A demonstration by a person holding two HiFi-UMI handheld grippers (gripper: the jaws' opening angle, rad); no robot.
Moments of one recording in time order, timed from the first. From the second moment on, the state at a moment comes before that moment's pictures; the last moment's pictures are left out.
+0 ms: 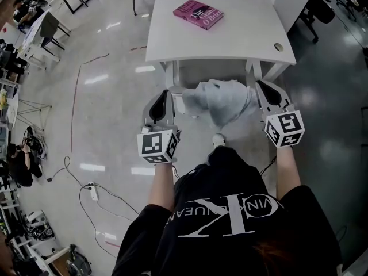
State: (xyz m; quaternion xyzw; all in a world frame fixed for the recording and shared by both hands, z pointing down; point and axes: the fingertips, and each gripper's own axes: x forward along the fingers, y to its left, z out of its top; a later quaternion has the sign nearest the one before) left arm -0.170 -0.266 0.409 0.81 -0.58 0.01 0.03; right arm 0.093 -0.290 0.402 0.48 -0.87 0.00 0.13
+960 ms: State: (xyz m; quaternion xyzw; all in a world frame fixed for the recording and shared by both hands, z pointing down) left arm -0.169 -0.255 0.405 0.81 -0.58 0.01 0.03; right arm 0.107 -0.266 0.398 0.53 -0.85 0.00 0.09
